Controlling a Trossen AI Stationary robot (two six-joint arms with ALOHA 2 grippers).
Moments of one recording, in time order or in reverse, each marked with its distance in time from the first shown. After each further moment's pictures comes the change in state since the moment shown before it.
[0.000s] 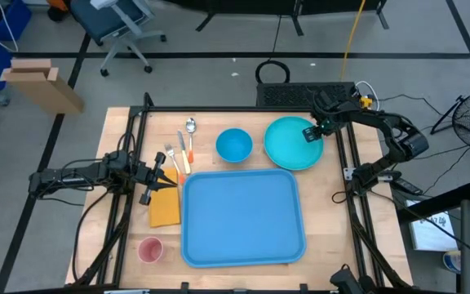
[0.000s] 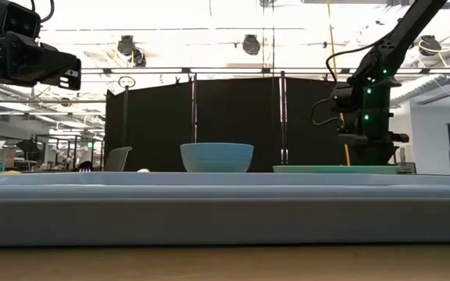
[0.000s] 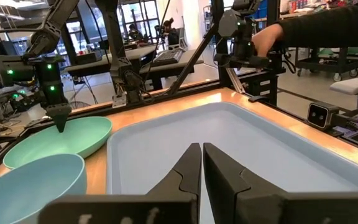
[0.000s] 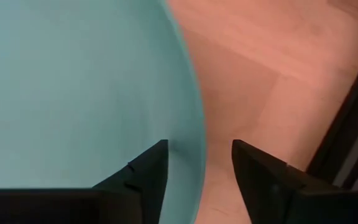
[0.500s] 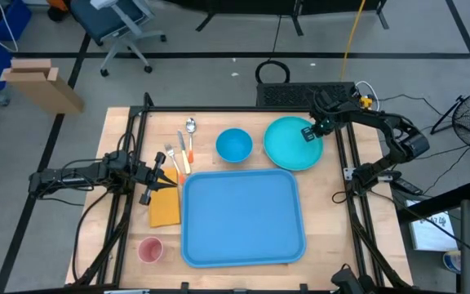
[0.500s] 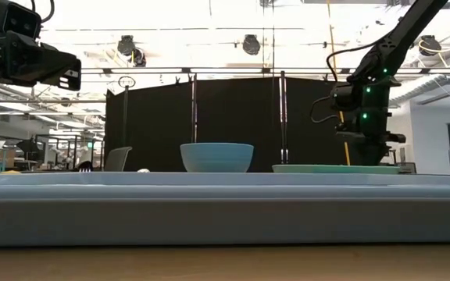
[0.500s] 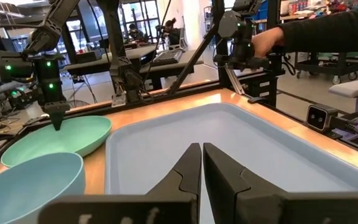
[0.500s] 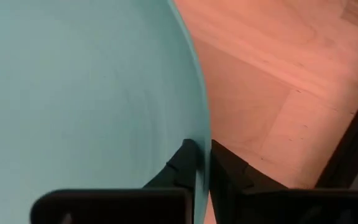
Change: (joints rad) left arm 0.000 0.000 0.000 0.001 0.000 -0.016; right arm 0.001 -0.005 -0.003 0.022 -0.013 -0.019
